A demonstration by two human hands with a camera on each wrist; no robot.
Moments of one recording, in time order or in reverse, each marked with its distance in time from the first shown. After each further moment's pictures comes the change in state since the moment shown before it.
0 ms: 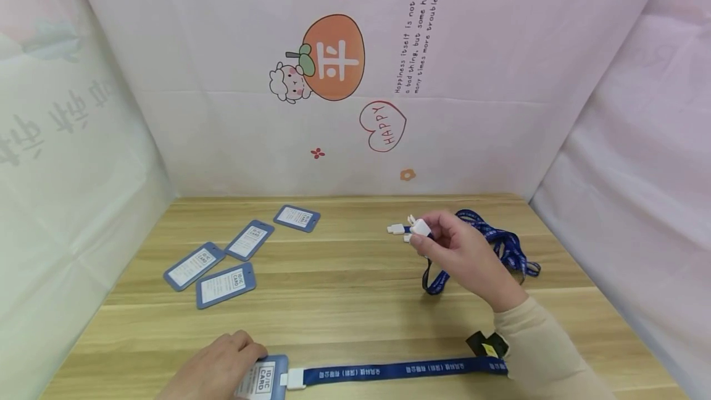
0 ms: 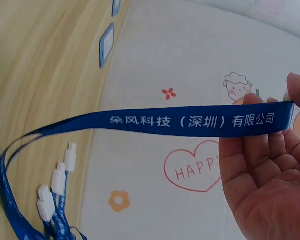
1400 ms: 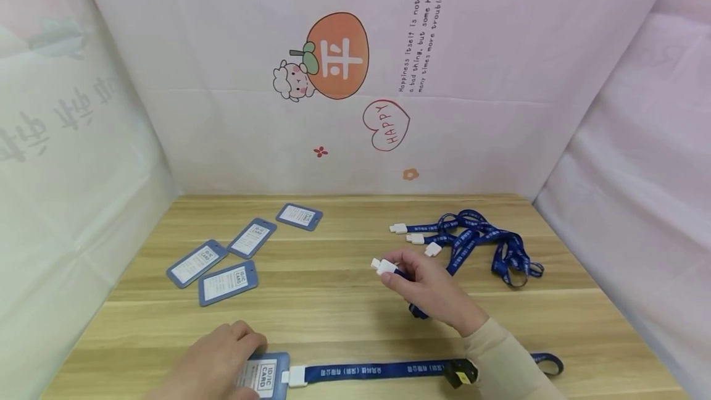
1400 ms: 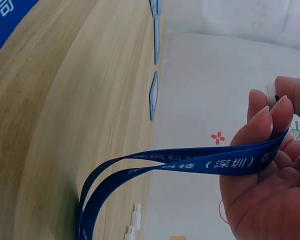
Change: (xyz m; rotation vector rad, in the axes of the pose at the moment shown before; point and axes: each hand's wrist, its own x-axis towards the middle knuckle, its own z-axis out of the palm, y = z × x) left_hand 0.005 -0.002 -0.014 -0.002 -0.043 -0.042; right_hand -0.009 0.019 0.067 0.095 -0.178 0.114
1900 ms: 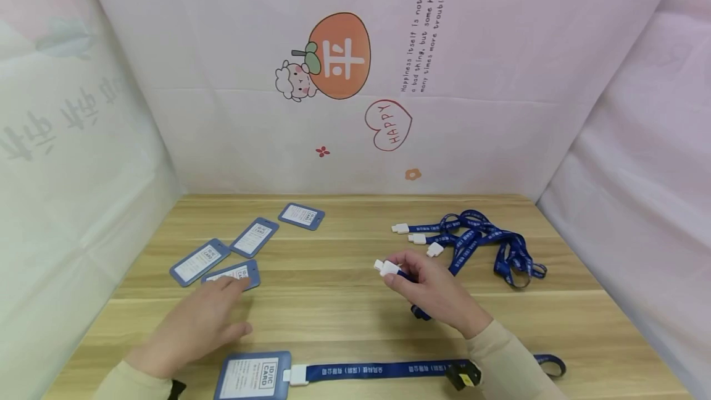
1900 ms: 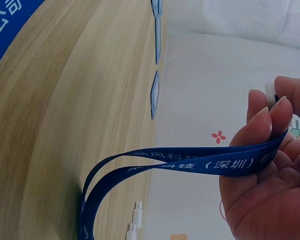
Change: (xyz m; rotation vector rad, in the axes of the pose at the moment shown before) left_hand 0.016 -0.027 -0.034 0.141 0.326 -0.056; right_hand -0.003 0.000 -0.001 -0.004 0.004 0.030
